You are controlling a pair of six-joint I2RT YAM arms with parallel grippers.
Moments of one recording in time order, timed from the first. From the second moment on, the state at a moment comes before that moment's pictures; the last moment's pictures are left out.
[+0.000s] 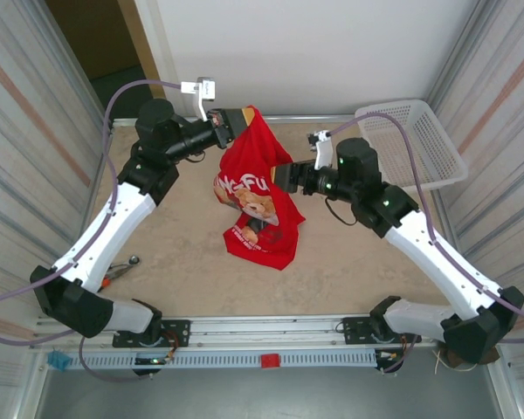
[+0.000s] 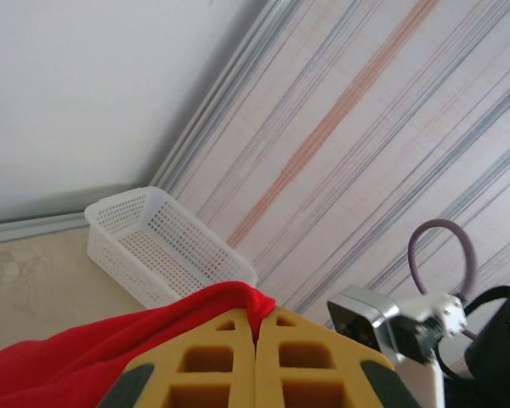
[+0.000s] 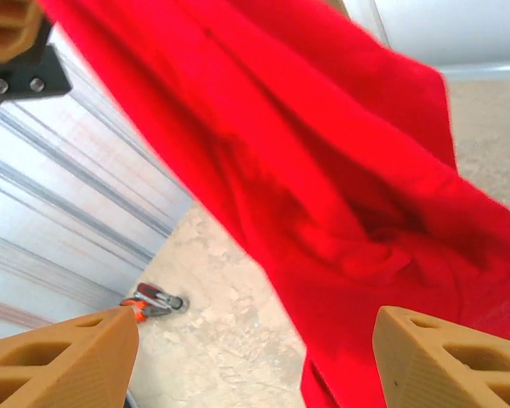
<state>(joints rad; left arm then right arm) -0.46 1.37 1.44 -0.01 0.58 -0.64 0.64 1.16 1.22 -0.39 -0.25 0.49</state>
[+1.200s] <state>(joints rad) -0.29 1.68 1.48 -0.01 0.64 -0.70 0.40 1.33 1.32 -0.22 -0.68 0.56</state>
